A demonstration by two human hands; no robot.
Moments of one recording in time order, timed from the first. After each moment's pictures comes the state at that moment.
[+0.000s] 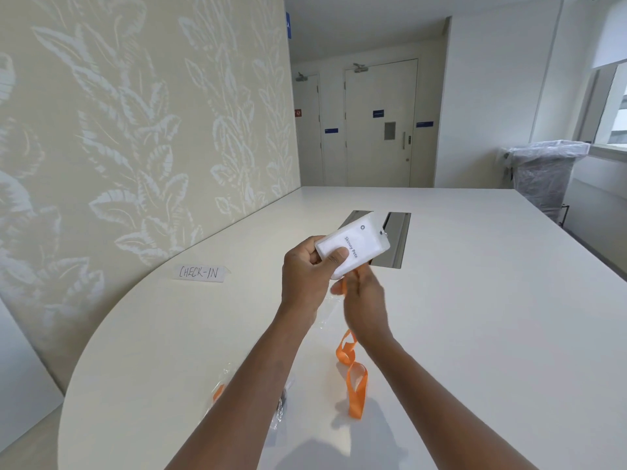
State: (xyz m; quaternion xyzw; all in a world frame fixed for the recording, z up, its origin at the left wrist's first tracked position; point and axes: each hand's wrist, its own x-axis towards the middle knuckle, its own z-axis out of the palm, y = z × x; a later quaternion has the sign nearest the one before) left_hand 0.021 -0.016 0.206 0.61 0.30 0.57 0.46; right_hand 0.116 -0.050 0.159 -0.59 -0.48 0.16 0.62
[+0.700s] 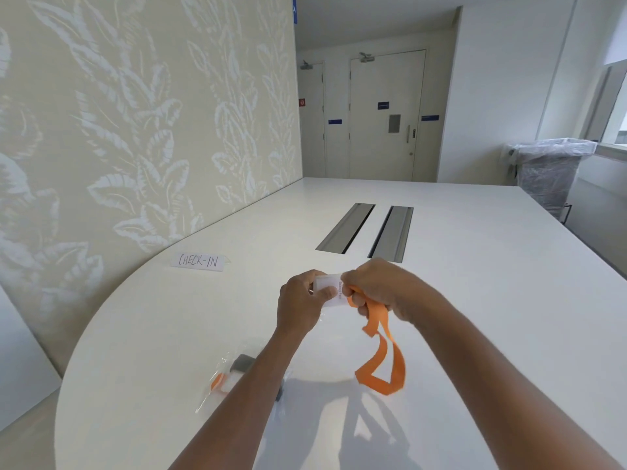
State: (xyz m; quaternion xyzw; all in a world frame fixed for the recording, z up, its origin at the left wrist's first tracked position) left_hand 0.006 0.012 0.140 0.72 0.46 0.43 0.29; right_hand 0.141 -0.072 0.225 -0.70 -0.49 0.39 0.35
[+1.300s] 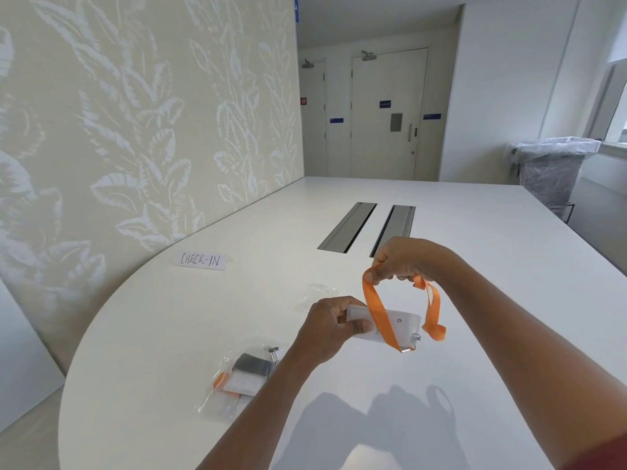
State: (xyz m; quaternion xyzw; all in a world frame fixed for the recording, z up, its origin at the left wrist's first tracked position) left_hand 0.015 -0.024 0.120 0.77 0.30 0.35 0.44; right_hand 0.201 -0.037 0.245 -0.74 -0.63 0.21 0.11
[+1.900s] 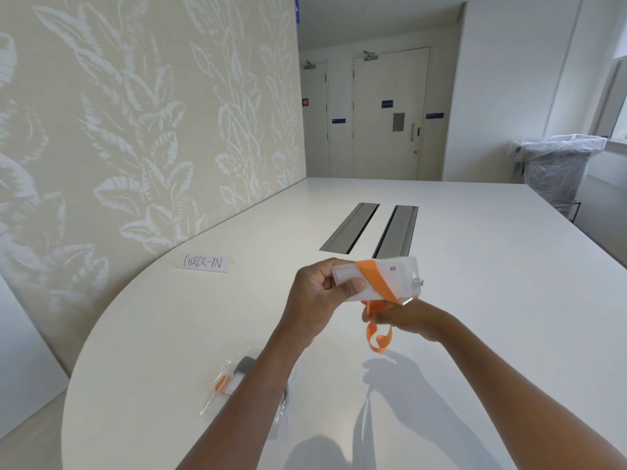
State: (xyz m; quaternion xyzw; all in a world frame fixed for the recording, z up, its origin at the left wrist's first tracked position) left_hand 0.005 -0.028 0.177 0.70 0.19 0.49 0.48; right_hand 0.220 -0.050 0.132 -0.60 -0.62 0.38 0.32
